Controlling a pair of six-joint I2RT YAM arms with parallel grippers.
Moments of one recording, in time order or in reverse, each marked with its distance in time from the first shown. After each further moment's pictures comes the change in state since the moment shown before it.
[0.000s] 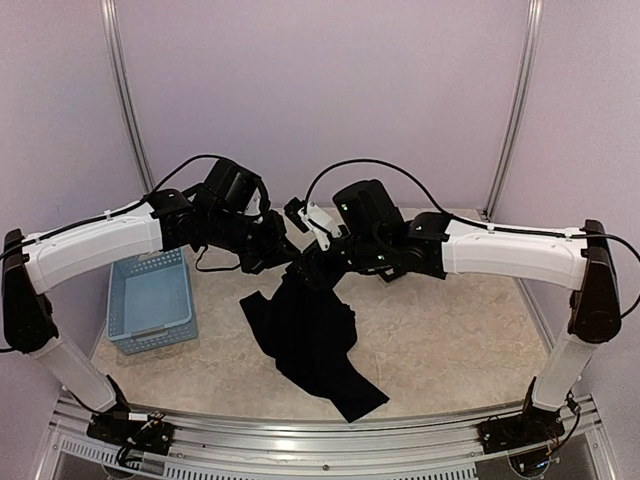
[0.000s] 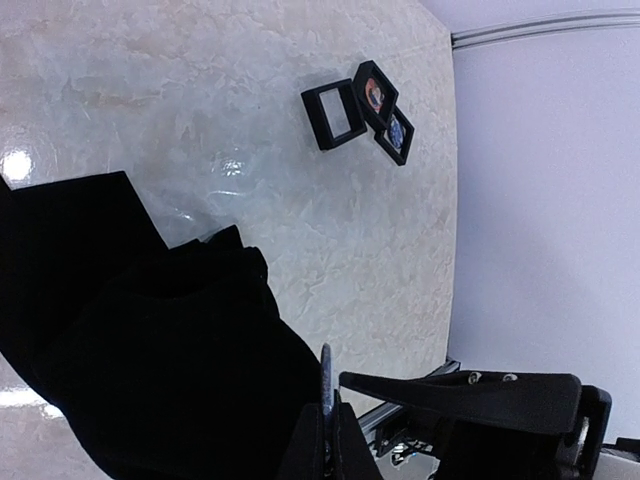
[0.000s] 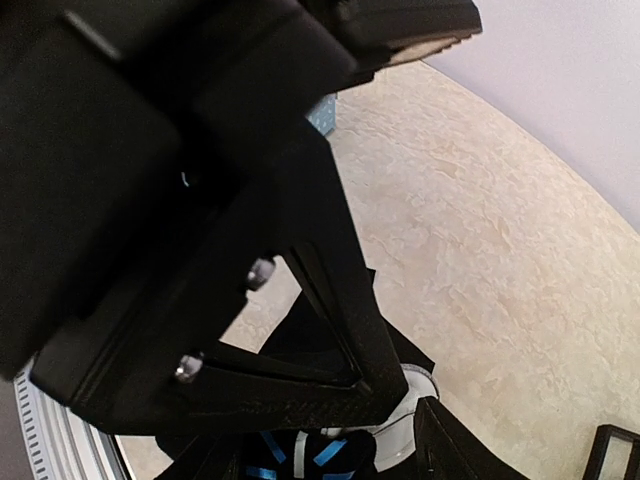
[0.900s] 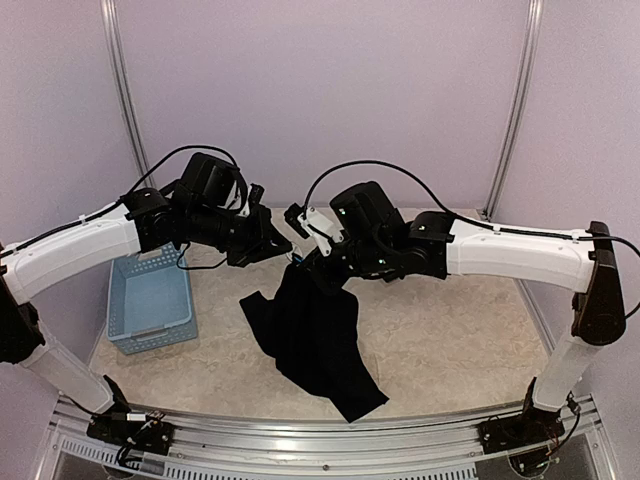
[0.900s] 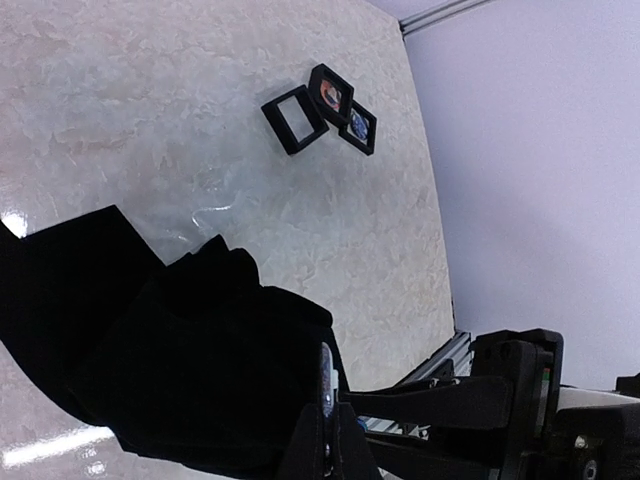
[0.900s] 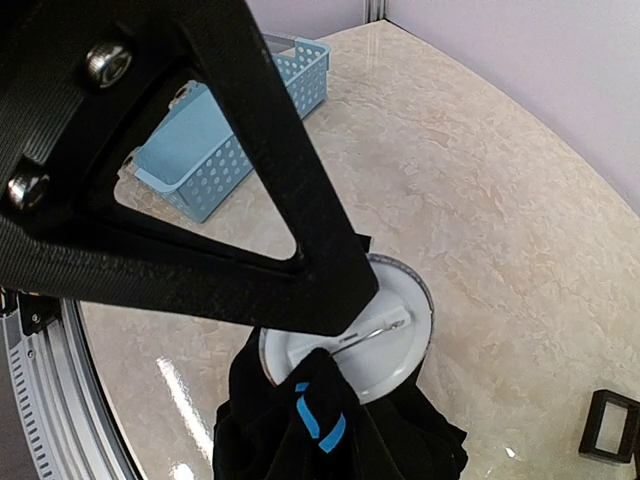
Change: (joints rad) left arm 0.018 -0.107 -0.049 0.018 0.037 0.169; right arm 0.025 -0.017 0.013 -0.097 0.069 0.021
